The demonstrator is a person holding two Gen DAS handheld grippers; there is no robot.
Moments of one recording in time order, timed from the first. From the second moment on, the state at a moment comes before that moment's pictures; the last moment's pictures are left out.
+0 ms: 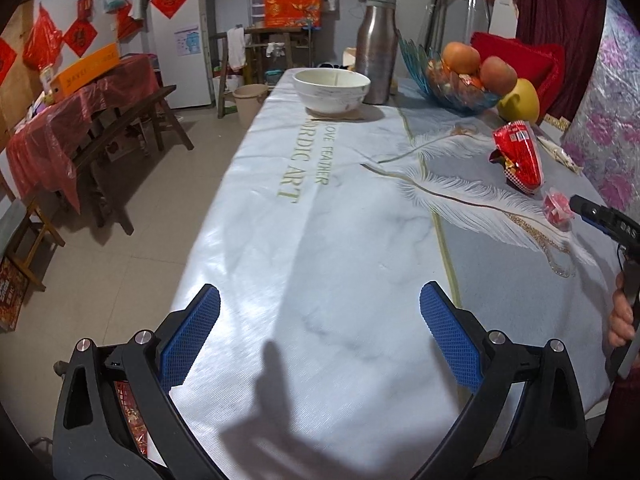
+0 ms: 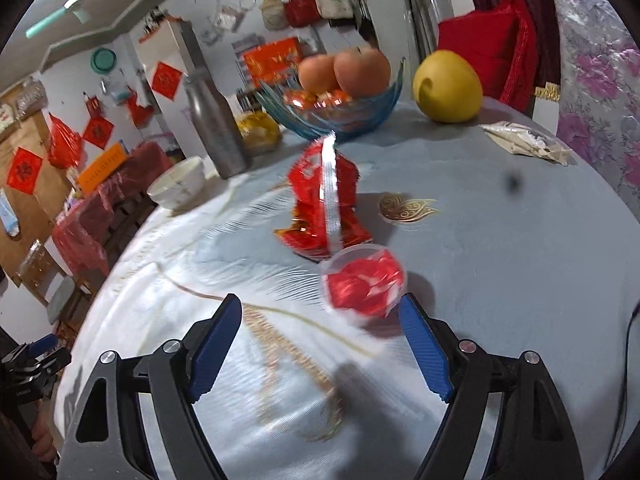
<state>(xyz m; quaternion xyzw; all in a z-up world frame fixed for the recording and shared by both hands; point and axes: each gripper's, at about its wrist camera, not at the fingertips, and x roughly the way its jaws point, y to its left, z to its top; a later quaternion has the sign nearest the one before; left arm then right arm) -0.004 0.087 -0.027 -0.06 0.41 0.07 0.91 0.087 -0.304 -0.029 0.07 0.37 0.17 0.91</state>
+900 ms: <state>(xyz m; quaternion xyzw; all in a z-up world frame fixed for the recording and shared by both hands) 0.183 -0.088 -0.025 0.00 0.42 -0.07 0.90 0.106 -0.370 -0.031 0.15 0.33 0.07 0.93</state>
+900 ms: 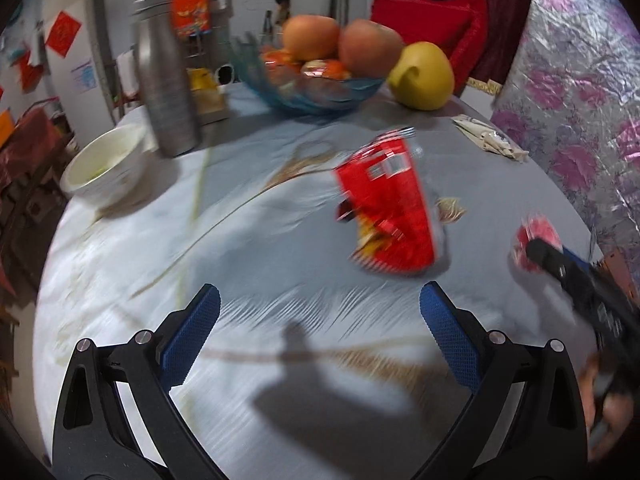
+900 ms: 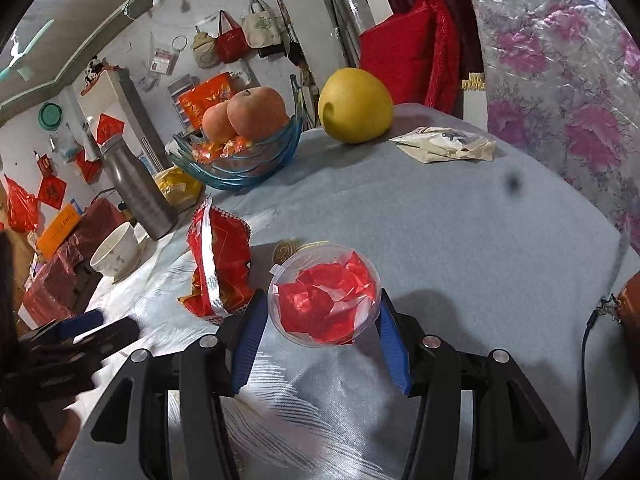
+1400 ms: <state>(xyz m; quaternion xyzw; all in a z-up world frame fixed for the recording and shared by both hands) 0.246 -0.111 -0.058 -0.07 0.43 -0.13 0.89 0.106 -0.371 -0.034 0.16 0.34 0.08 0.92</state>
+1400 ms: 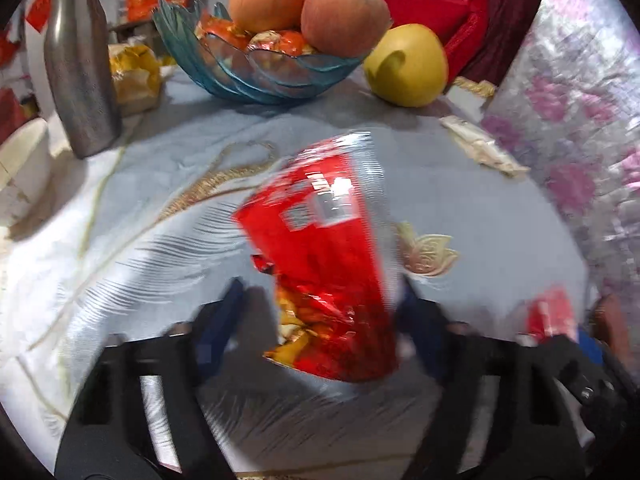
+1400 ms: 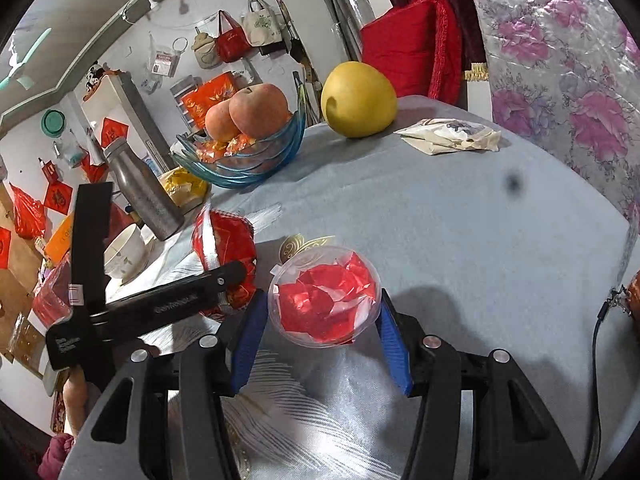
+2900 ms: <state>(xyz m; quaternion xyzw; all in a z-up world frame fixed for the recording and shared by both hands) 0.142 -0.018 -0.033 -0.06 0.37 -0.03 0.93 0.112 -0.348 -0.040 0.10 0.36 0.11 0.92</state>
